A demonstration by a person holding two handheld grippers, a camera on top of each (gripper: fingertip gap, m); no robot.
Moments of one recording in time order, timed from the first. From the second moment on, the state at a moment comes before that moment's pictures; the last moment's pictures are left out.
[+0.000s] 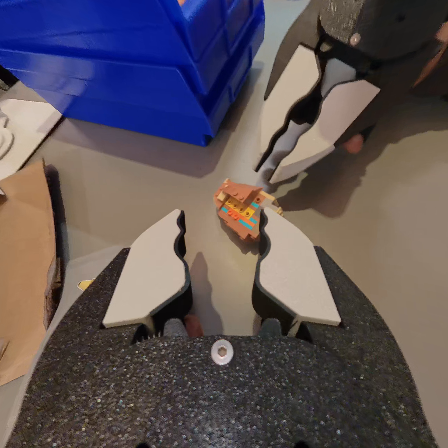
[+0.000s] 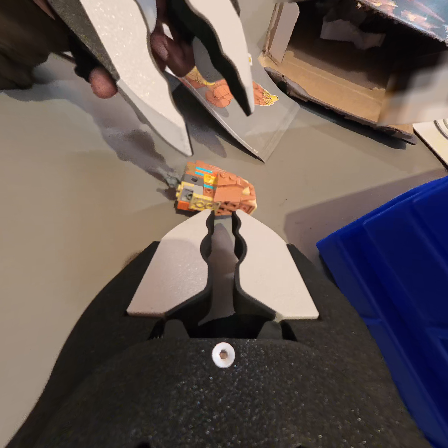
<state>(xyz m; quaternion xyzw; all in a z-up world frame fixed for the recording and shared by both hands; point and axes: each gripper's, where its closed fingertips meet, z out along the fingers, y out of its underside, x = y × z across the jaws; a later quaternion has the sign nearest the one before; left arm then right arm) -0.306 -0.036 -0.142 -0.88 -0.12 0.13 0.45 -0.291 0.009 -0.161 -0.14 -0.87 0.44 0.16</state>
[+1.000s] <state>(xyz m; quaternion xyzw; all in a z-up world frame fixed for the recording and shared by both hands) -0.265 -0.008 -0.191 -0.93 -0.07 0.10 0.35 -0.281 0.002 -0.165 -0.17 -0.88 0.40 0.19</state>
